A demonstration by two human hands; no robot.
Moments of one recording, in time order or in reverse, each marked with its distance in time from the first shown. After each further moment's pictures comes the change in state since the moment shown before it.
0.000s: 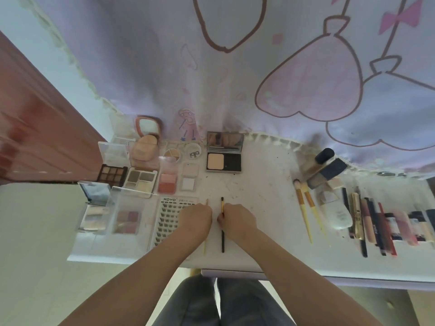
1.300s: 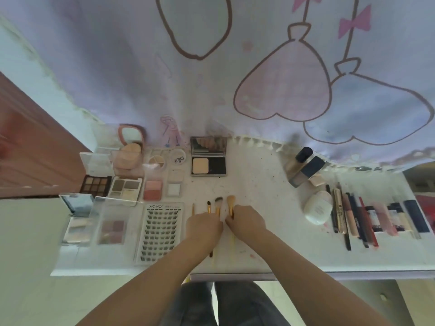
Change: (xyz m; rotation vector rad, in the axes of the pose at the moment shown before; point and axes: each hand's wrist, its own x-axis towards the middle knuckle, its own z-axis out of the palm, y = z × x) left_hand -0.002 0.046 0.003 -0.125 0.019 0.070; right_hand -0.015 0.046 -0.021 0.056 0.046 0.042
